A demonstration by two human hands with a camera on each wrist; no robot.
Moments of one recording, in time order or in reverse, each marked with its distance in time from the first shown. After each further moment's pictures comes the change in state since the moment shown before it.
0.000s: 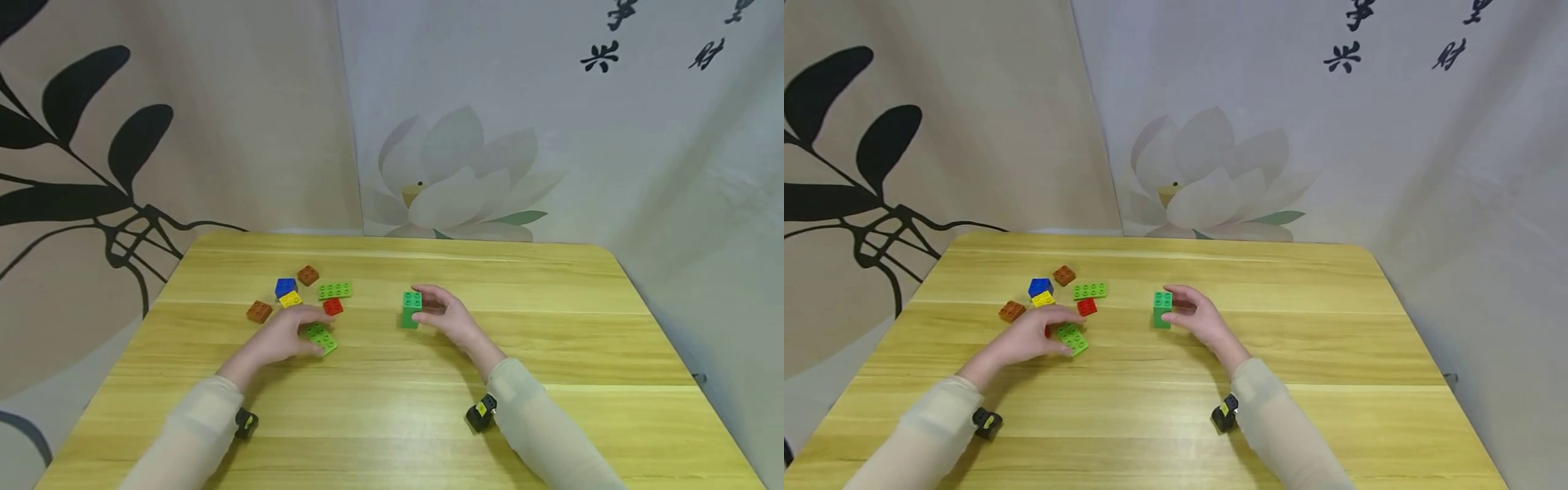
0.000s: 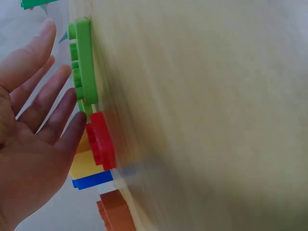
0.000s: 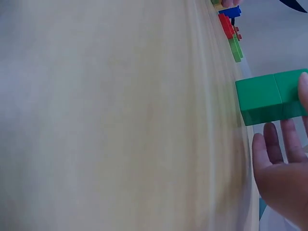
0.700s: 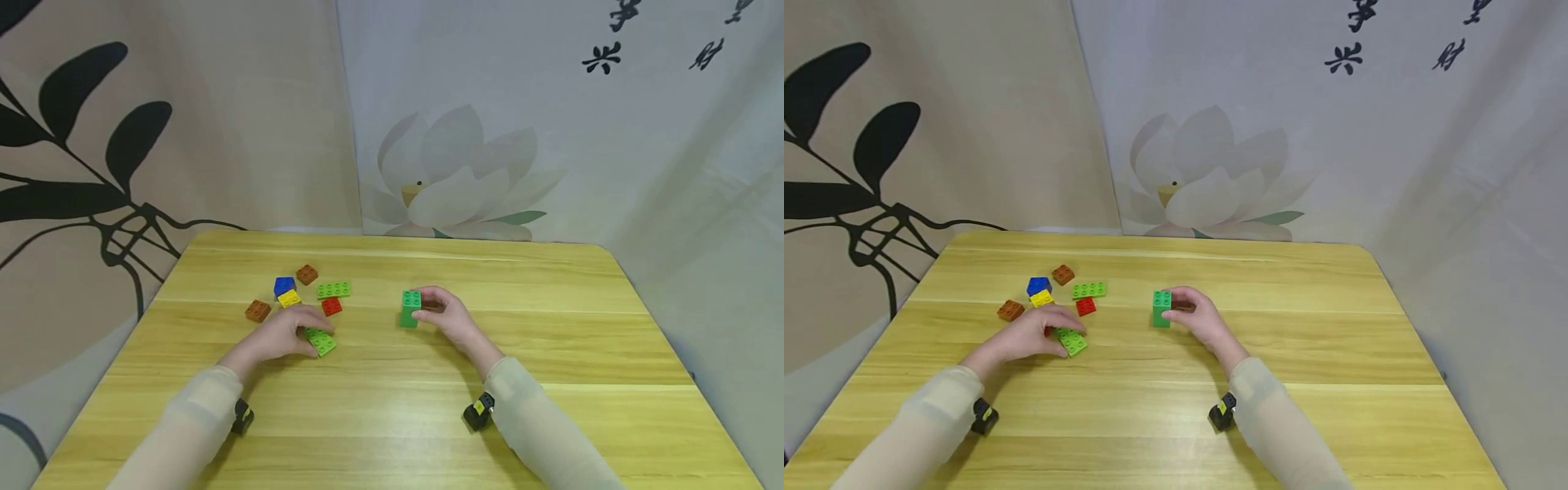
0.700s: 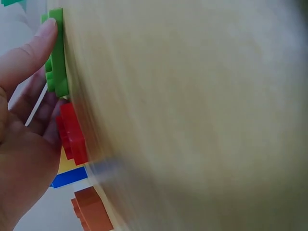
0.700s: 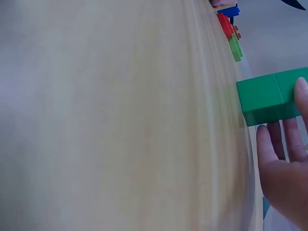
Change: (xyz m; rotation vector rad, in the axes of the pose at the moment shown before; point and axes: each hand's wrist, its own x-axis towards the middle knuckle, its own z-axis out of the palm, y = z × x) left_hand 0.011 -0.017 0.000 0.000 -0.078 0.074; right_hand 0.009 0.008 -0.004 -0.009 0.058 -0.004
